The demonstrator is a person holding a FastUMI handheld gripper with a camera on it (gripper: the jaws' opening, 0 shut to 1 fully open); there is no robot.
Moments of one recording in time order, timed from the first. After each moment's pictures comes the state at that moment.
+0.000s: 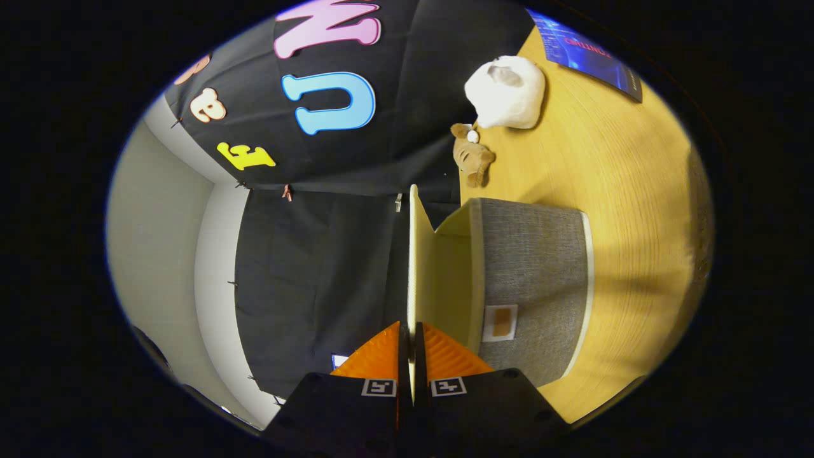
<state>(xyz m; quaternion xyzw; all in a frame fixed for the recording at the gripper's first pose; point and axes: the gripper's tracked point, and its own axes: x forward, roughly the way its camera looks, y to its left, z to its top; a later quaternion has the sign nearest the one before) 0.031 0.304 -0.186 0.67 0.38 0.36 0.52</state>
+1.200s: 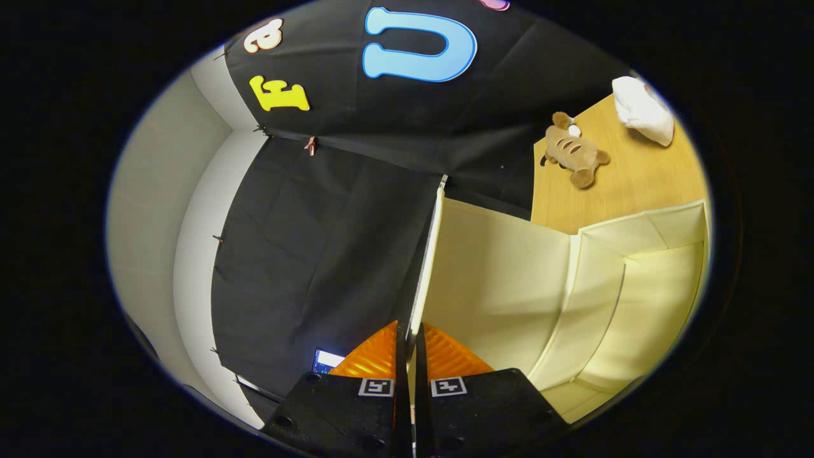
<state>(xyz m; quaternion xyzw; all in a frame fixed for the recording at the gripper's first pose) 0.081 0.478 -0.038 0.60 0.35 0.42 0.58</state>
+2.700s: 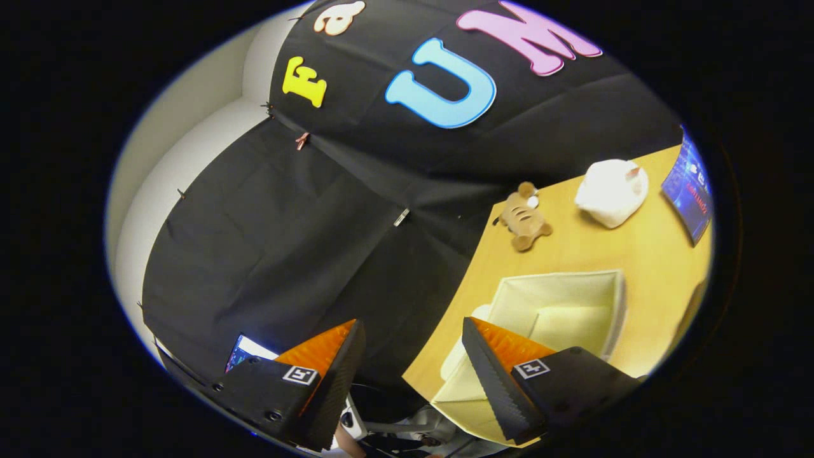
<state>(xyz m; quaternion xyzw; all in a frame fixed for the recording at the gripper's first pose) 0.064 0.373 -0.075 0.48 0.30 0.34 0.75</state>
